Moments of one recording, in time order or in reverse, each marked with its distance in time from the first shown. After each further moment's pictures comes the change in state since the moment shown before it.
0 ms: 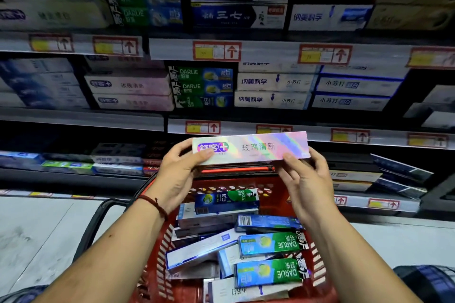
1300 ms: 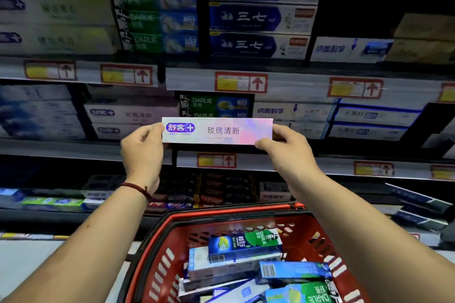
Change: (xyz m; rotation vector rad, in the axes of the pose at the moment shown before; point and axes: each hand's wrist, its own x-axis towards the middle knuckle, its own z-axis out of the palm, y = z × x) left_hand 0.126 0.087 -0.068 0.275 0.440 0.384; right_hand 0.044 -0.007 0.146 -0.900 -0.182 -0.256
